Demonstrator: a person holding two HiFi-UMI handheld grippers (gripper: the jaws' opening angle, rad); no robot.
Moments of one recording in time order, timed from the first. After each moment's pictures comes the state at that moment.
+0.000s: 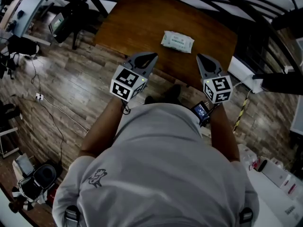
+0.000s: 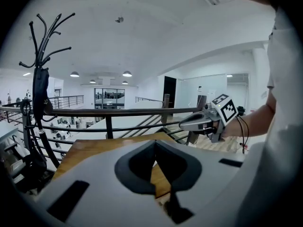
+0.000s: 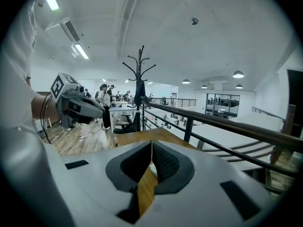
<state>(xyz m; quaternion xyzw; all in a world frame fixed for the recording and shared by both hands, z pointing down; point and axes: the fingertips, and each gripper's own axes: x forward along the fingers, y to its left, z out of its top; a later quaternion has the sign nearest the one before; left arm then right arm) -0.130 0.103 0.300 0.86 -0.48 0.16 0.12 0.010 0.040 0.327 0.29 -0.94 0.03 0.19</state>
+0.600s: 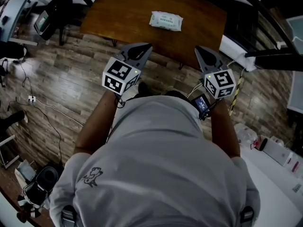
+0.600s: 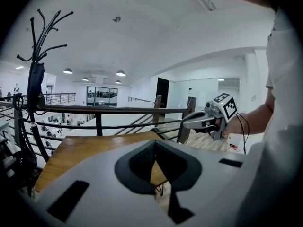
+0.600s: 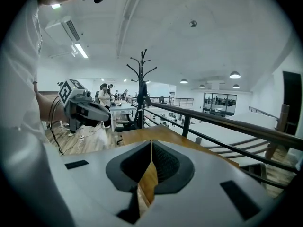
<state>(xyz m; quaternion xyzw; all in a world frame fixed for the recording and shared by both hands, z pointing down) -0.090 0.161 0.309 0.88 -0.44 0.14 0.12 0.061 0.119 0.321 0.31 -0.93 0.04 0.19</state>
